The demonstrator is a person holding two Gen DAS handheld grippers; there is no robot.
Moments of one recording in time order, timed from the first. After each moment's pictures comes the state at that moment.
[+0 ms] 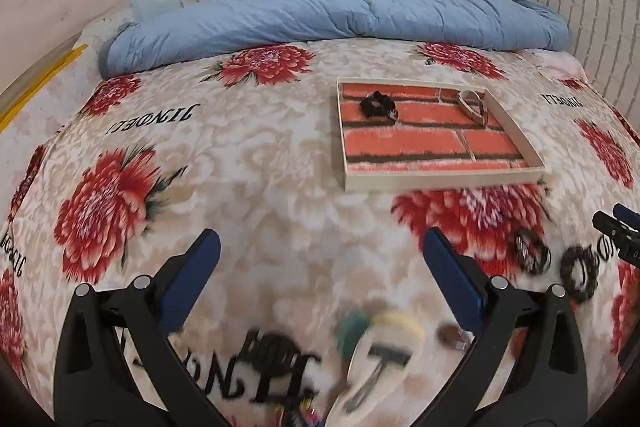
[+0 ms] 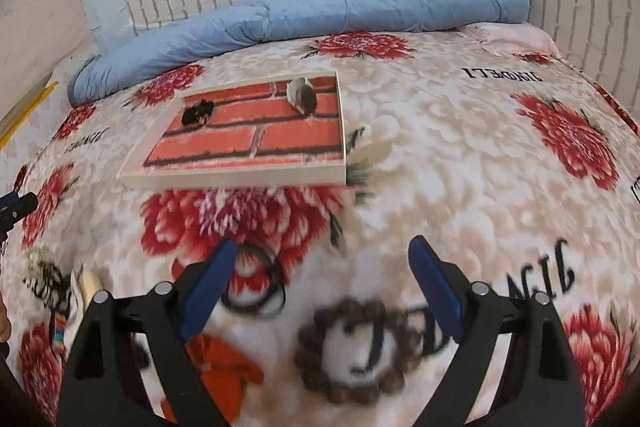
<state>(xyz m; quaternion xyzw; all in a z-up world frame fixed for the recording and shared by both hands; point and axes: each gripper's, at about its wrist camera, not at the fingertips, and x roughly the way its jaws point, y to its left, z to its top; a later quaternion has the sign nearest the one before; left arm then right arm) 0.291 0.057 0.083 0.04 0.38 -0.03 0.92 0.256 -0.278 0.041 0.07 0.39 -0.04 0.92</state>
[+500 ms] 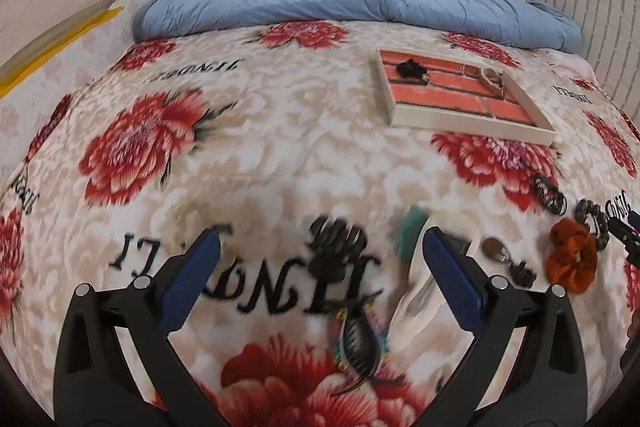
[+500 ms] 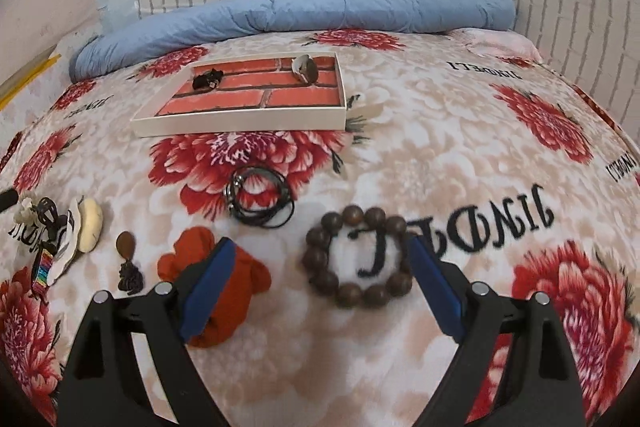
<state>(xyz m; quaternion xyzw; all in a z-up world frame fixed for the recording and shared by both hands) 0.214 0.114 0.045 0.01 0.39 0.01 0.92 0.187 -0.246 0.018 0.05 0.38 -0.07 0.92</state>
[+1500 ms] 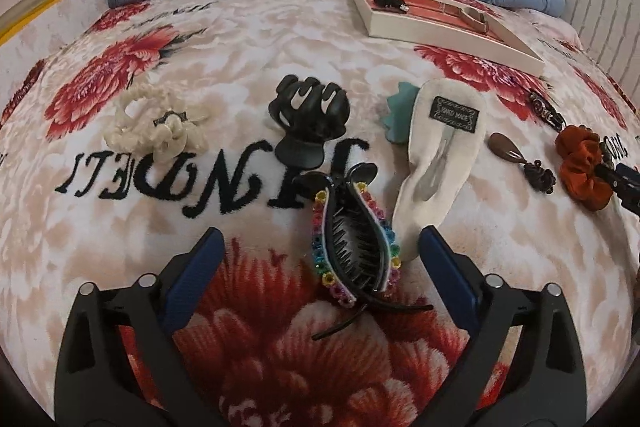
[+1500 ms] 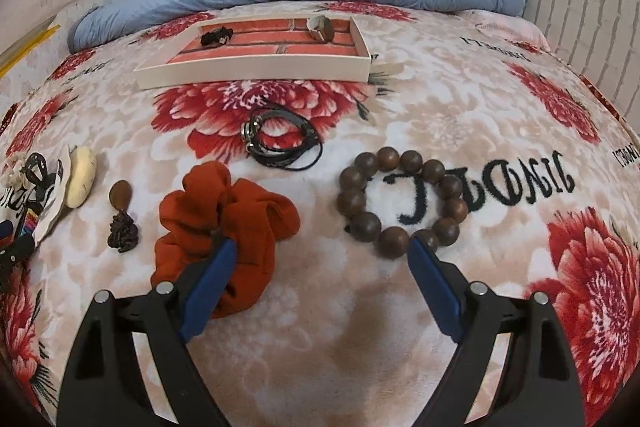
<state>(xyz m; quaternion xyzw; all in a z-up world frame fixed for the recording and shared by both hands) 0.186 0.109 -0.033 0.01 0.44 -0.04 0.90 0.189 -0.217 -0.021 0.02 0.42 -0.06 0.91</state>
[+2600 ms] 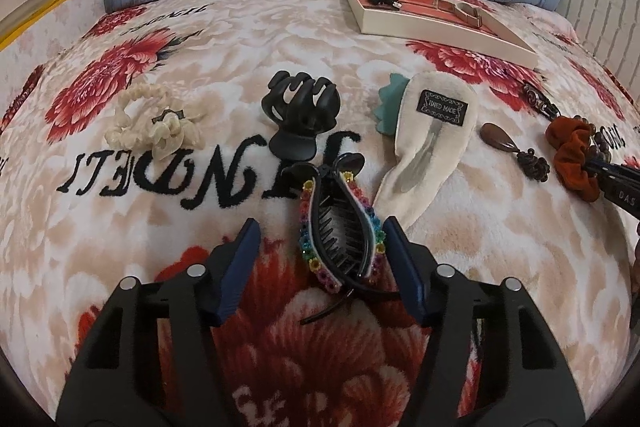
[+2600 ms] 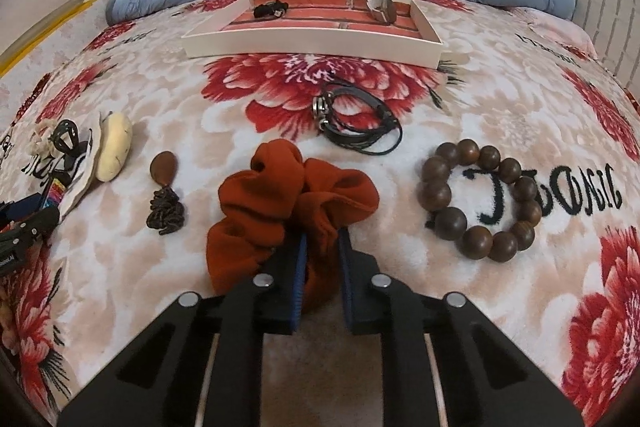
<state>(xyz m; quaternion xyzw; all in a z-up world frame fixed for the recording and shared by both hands) 0.176 0.104 -0.031 0.02 0.44 -0.04 0.90 0.200 -0.189 -0.033 0.01 0.44 0.02 0.90</state>
